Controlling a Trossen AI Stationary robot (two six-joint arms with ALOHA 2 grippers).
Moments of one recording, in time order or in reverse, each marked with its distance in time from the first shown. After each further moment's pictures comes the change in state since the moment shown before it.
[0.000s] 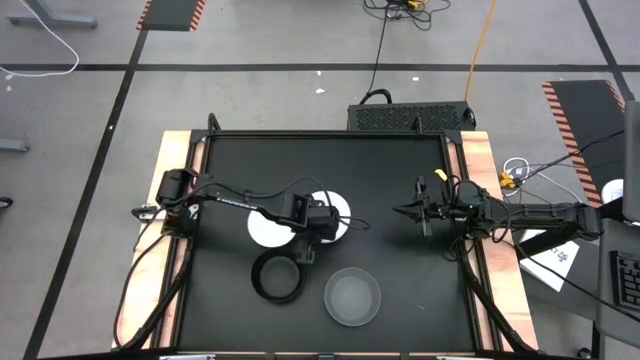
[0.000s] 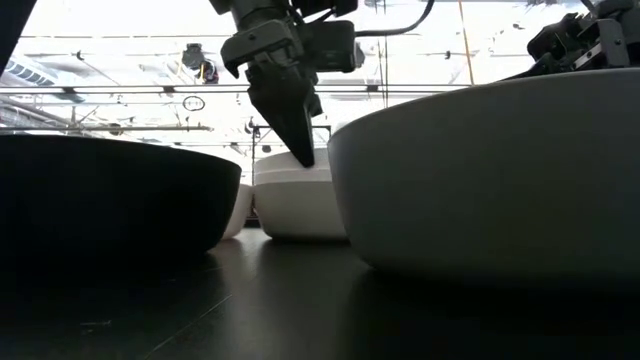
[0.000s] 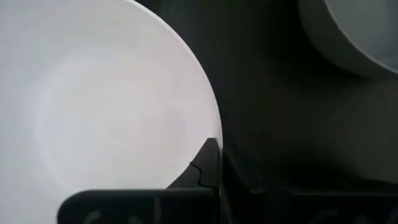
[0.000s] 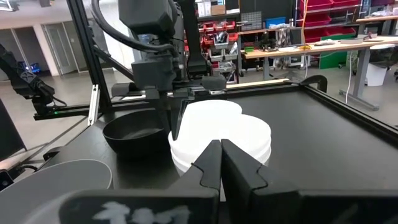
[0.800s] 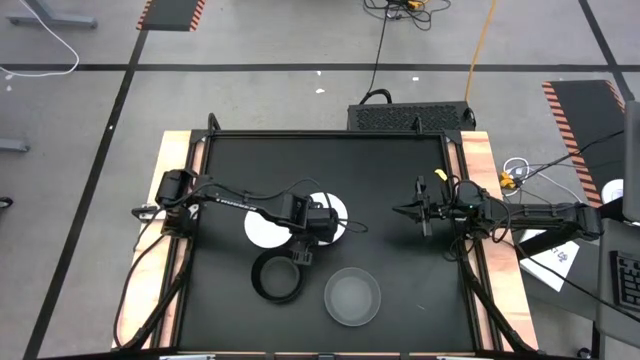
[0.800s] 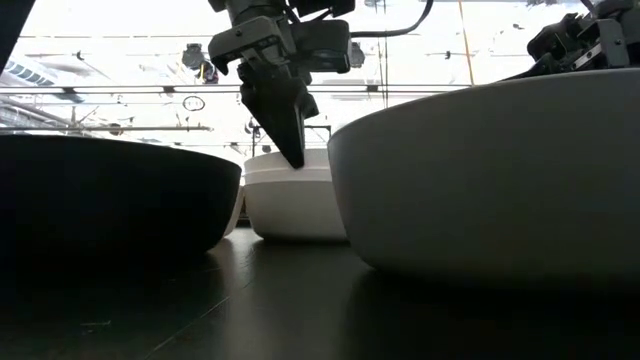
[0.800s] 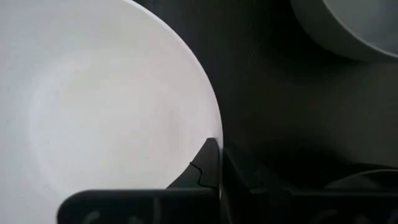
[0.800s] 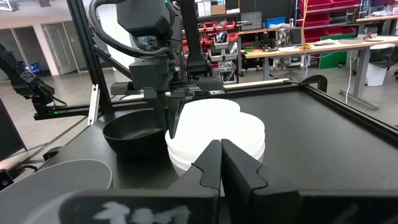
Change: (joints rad) left arm -0.011 -0.001 0.000 -0.049 0.022 0.007; right arm 0.000 0.000 0.000 -0.001 0.000 0.000
